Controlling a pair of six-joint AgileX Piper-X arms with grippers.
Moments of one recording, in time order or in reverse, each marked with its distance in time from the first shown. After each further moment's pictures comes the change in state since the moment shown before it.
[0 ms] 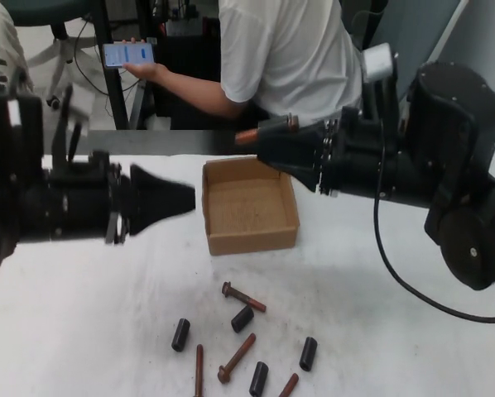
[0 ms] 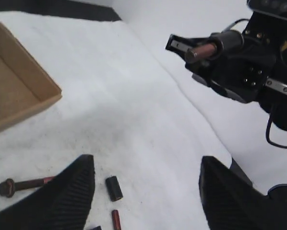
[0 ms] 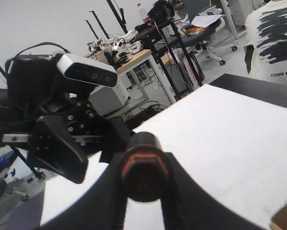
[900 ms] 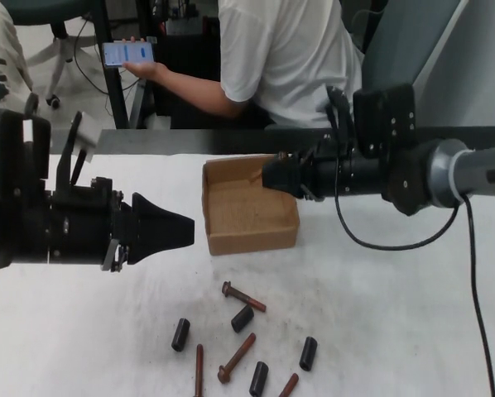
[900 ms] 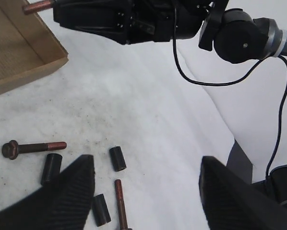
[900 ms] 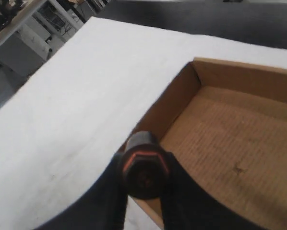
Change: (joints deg) left arm 0.0 0.0 0.0 7.7 -0.2 4.5; right arm -5.7 21.8 -20.7 27.9 6.4 -14.4
